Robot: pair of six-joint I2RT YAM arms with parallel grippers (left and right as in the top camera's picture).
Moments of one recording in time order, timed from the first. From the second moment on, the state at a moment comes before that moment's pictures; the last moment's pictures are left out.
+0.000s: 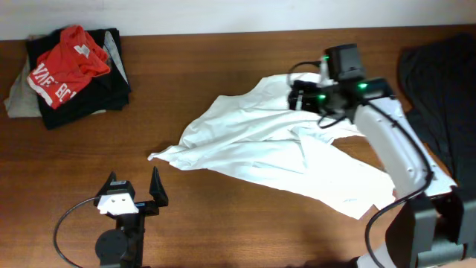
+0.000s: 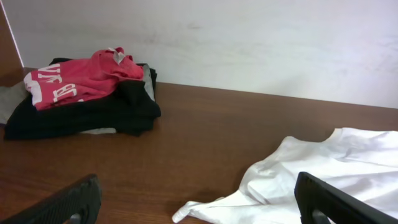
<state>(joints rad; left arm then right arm) 0.05 0.01 0.01 -0.08 0.00 -0.11 0.14 1.71 1.43 -0.81 -0.18 0.38</state>
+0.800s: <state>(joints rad) 0.05 0.01 0.01 0.10 0.17 -0.11 0.07 1.71 1.37 -0.88 -0.11 0.38</state>
